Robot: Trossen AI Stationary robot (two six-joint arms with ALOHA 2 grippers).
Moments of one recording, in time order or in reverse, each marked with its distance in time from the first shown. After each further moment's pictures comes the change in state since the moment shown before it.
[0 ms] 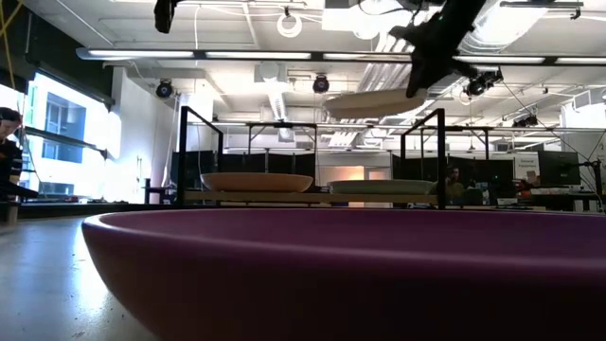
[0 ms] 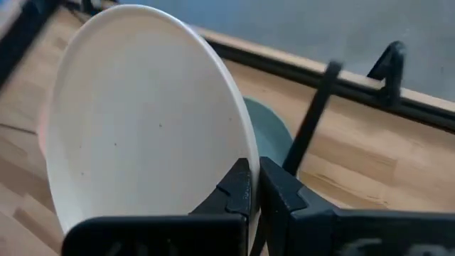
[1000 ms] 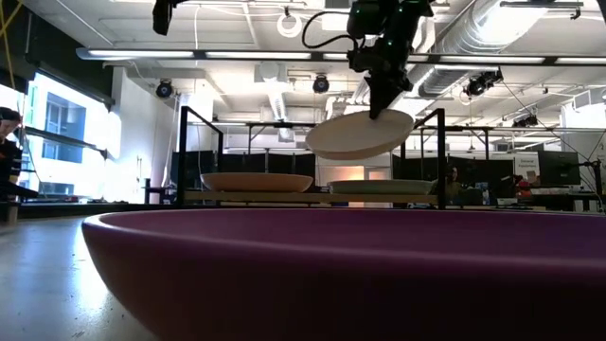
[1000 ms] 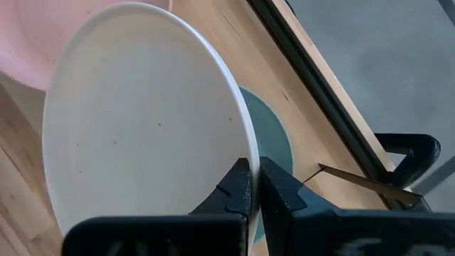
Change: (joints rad) left arm 0.000 0.004 -0.001 0.001 -0.036 -0.052; right arm -0.021 0.475 0.441 -0.235 -0.095 -0.564
